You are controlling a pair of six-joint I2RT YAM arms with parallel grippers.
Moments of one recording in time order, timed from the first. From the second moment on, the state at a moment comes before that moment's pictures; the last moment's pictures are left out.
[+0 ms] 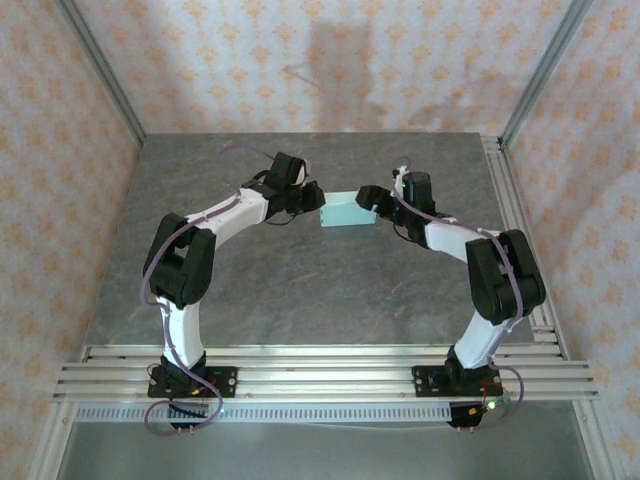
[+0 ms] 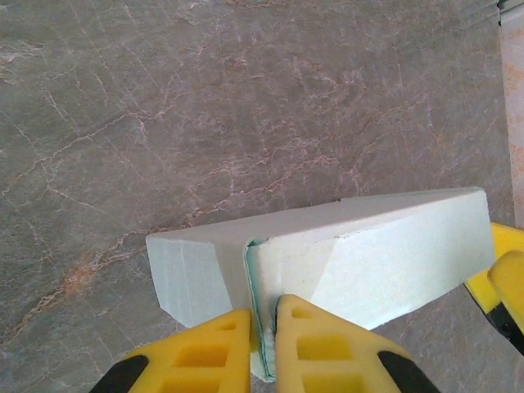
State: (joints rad) left arm -0.41 1.95 1.43 -0.30 0.27 -0.67; right arm 0.28 1.74 0.95 0.24 -0.36 0.60
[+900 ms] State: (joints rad) left arm -0.41 1.95 1.43 -0.30 0.27 -0.67; right arm 0.24 1.75 1.03 0.09 -0.33 0.56
